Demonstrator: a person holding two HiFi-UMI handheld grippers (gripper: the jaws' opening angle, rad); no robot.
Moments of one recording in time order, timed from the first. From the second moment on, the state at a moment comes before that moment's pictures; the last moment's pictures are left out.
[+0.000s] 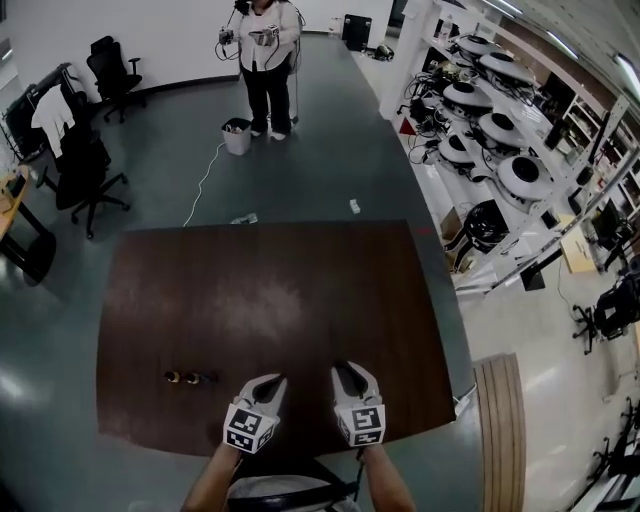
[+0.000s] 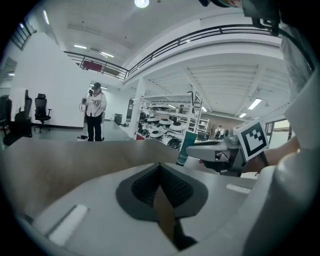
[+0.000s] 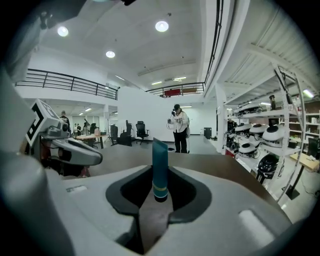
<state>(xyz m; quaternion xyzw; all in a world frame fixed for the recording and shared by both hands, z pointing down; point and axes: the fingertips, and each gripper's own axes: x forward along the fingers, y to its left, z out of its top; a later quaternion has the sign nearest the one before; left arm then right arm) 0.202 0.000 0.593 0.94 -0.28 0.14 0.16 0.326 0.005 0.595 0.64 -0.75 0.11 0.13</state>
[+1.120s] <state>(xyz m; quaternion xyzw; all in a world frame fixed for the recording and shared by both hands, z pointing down) 0.049 -0.001 0.590 0.89 -0.40 0.13 0.18 0.142 -0.015 0.595 0.51 -0.85 0.11 0.13</state>
